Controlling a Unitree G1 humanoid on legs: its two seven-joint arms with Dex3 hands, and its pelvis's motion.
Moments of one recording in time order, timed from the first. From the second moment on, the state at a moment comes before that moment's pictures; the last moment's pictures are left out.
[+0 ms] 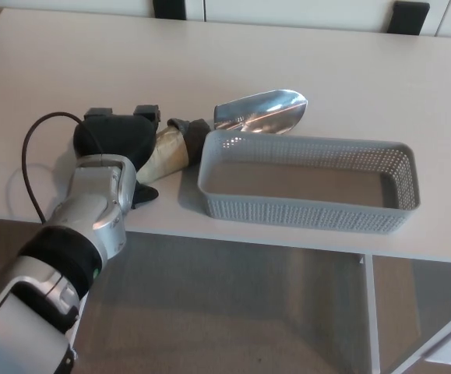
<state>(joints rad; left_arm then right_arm) -0.83 0.30 -0.62 0.97 0.72 0.32 0.09 0.61 -0.40 -0.07 -0.06 0.03 0.00 0.32</state>
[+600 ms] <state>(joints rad) -0.85 0.24 -0.60 1.03 0.71 0.29 0.06 0.59 -0.41 -0.05 -0.10 0.02 0.00 0.32</state>
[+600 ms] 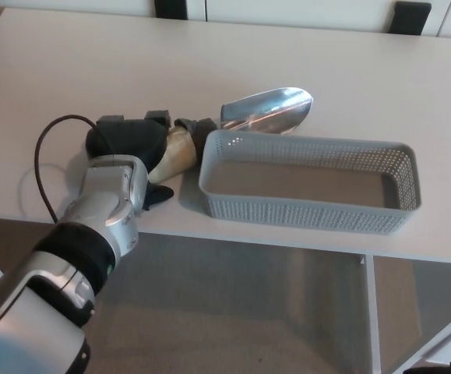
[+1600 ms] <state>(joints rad) -0.82 0.20 -0.27 1.03 0.57 0.13 0.15 0.58 -0.44 -0.05 -0.11 0.01 0.01 0.33</state>
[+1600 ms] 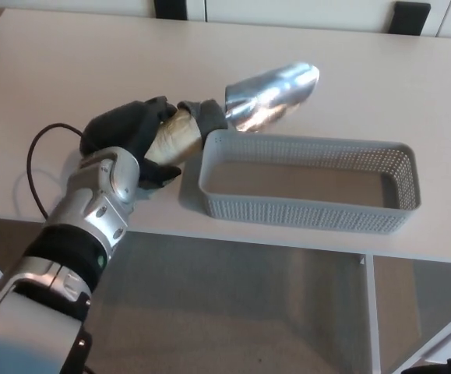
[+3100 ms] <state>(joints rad) -0.70 0.52 -0.33 0.70 0.49 -0.03 0.12 0.58 -0.47 -0.02 -0.12 0.00 0.01 0.35</state>
